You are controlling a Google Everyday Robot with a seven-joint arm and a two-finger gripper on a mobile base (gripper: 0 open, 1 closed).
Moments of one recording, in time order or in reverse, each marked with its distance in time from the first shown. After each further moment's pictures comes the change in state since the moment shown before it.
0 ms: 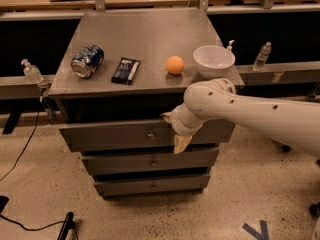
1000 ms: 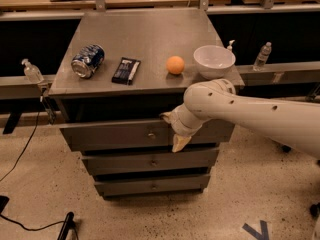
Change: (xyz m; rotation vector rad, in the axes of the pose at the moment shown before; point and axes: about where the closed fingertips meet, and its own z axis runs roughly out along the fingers) arm 0.001 0.001 0.003 0.000 0.000 0.000
